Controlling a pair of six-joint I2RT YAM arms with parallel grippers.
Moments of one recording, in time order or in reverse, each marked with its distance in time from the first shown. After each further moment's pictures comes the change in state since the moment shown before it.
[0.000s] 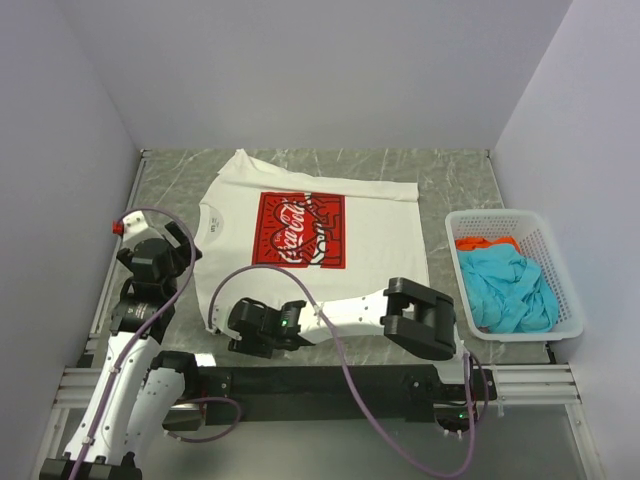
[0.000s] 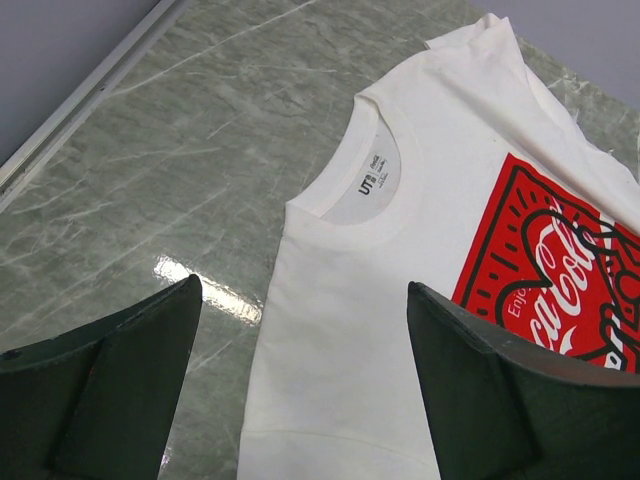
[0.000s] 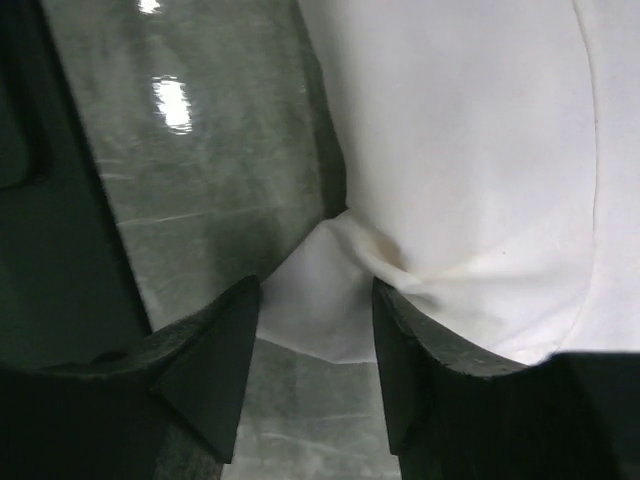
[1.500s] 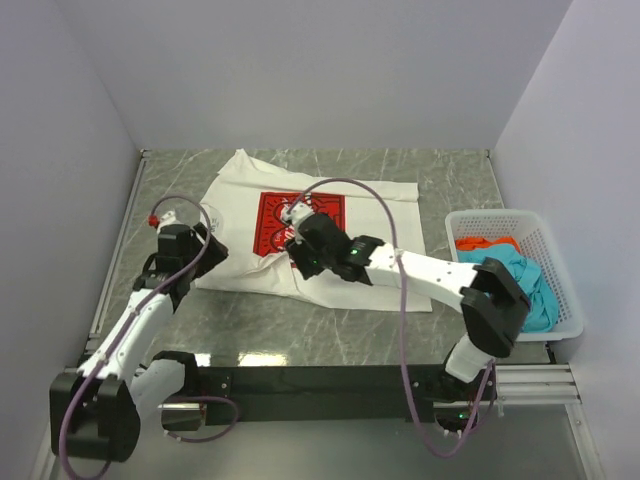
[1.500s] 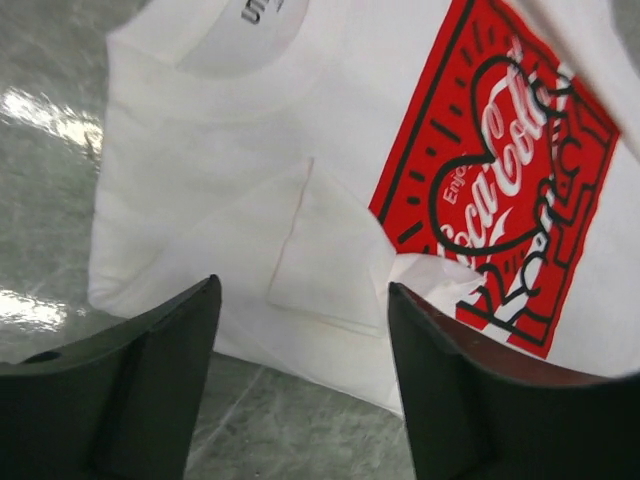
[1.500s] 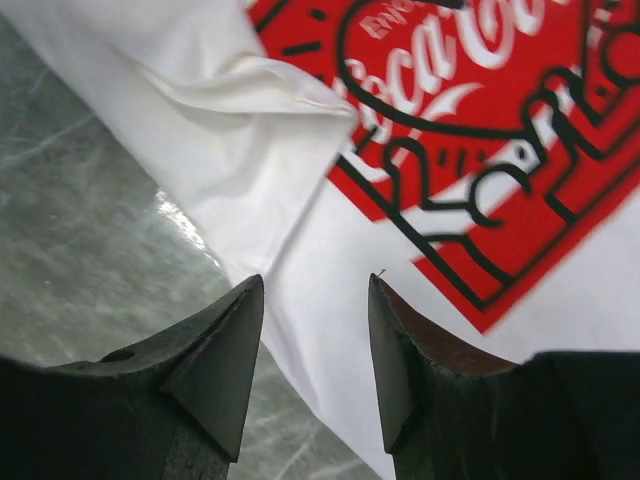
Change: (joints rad) left arm 0.007 0.306 -0.034 0.111 0.360 -0.202; right arm -0.410 -0.309 -0.123 0.013 0.018 0.240
